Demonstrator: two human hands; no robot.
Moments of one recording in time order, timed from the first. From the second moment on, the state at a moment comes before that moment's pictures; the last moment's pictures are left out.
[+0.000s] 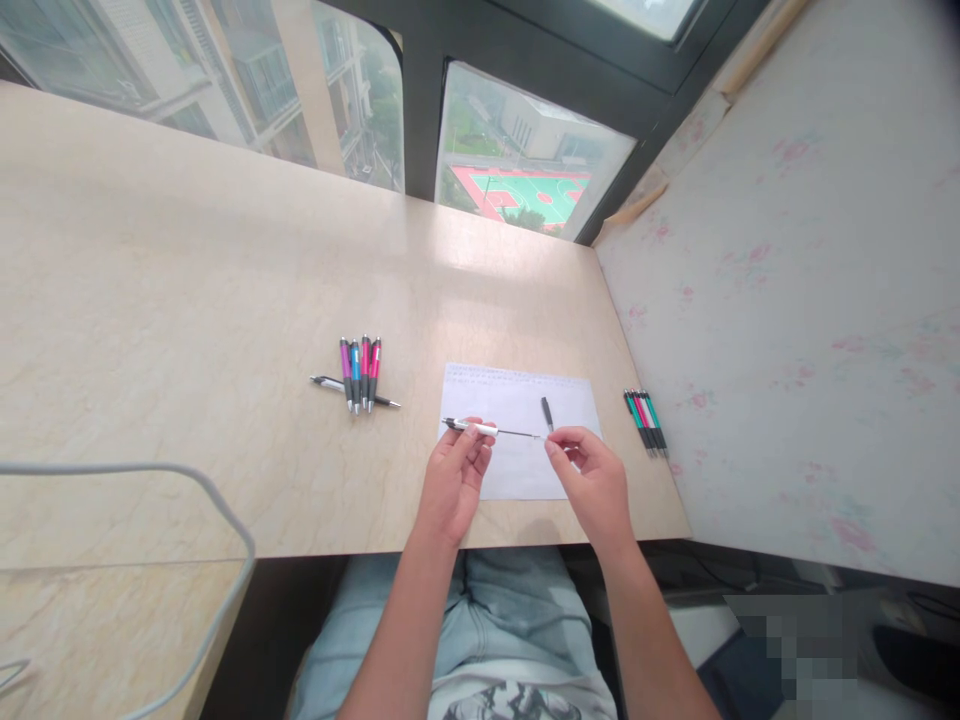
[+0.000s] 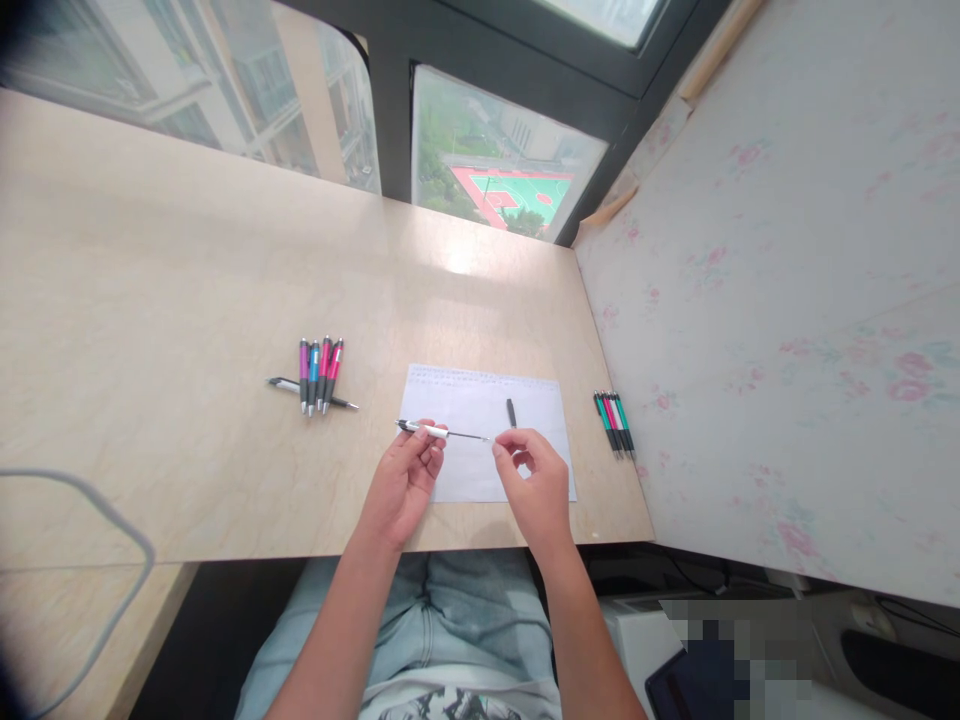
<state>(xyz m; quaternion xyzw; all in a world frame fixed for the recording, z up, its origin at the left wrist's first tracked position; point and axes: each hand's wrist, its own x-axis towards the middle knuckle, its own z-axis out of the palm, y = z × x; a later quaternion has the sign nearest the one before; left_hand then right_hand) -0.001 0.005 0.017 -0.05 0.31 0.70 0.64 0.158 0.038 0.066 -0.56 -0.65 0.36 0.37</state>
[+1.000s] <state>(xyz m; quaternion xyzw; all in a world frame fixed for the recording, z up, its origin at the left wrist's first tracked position) 0.002 0.004 0.020 -0.06 0.31 0.70 0.65 0.160 0.034 0.059 -0.57 -0.64 0.37 0.36</state>
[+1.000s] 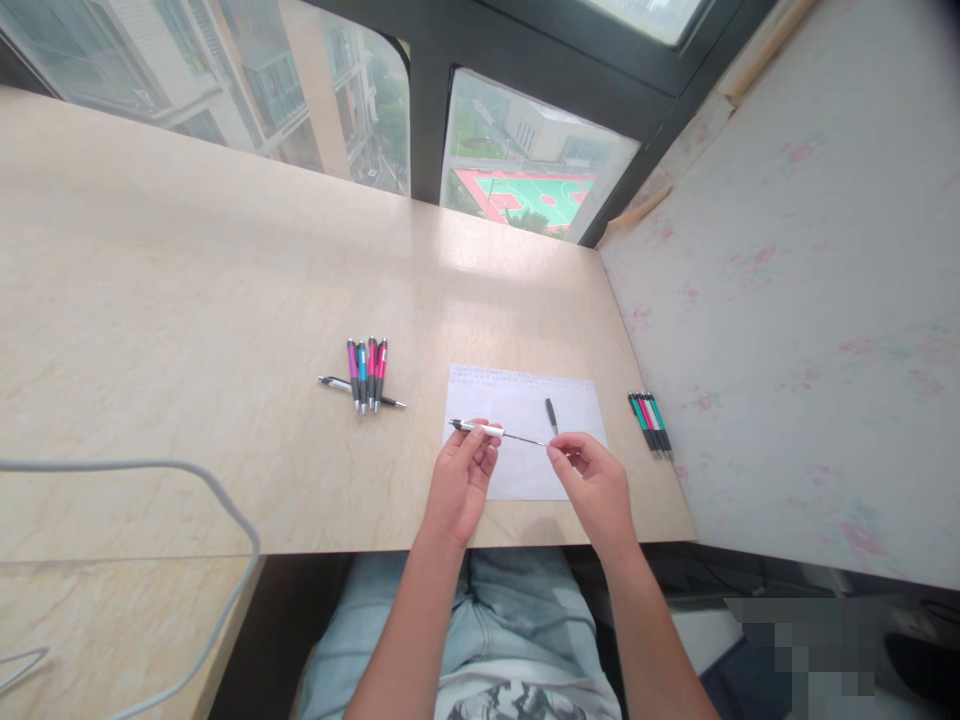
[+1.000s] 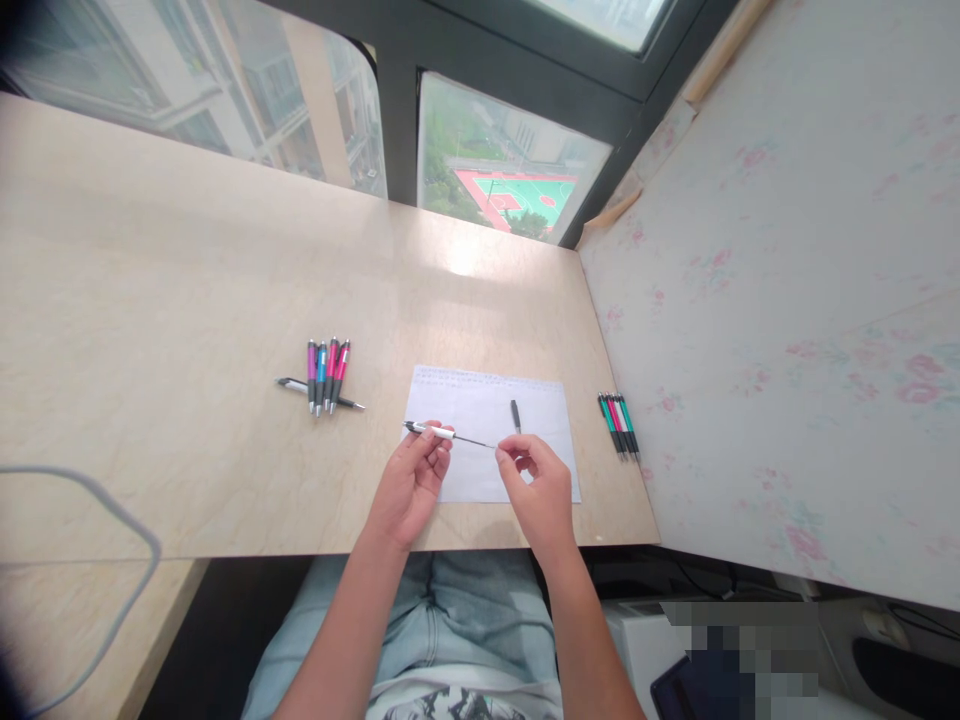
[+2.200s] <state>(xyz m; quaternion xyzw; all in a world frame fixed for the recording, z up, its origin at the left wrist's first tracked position) 0.000 0.005 0.014 -0.05 0.34 0.69 0.63 0.165 0.044 0.017 -0.55 -0.70 0.31 0.33</state>
